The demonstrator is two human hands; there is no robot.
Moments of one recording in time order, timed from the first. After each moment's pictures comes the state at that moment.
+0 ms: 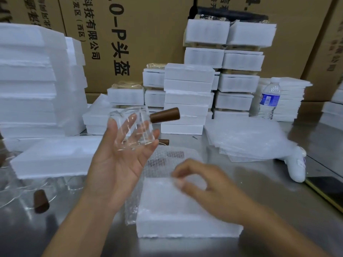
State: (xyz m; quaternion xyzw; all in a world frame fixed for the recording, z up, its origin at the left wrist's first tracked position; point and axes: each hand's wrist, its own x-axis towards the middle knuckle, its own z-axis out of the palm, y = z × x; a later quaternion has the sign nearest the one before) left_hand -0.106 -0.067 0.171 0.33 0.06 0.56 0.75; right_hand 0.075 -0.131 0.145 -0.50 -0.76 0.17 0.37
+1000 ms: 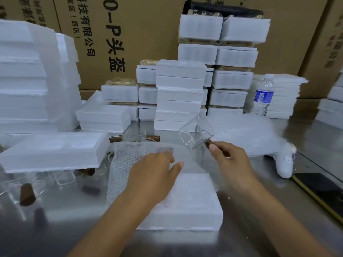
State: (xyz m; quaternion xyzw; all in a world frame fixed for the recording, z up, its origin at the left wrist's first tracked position) left_hand -0.036 -0.073 0.135 0.83 0.49 0.26 0.05; right_hand 0.144 -0.110 0.130 -0.63 -0.51 0.13 0.57
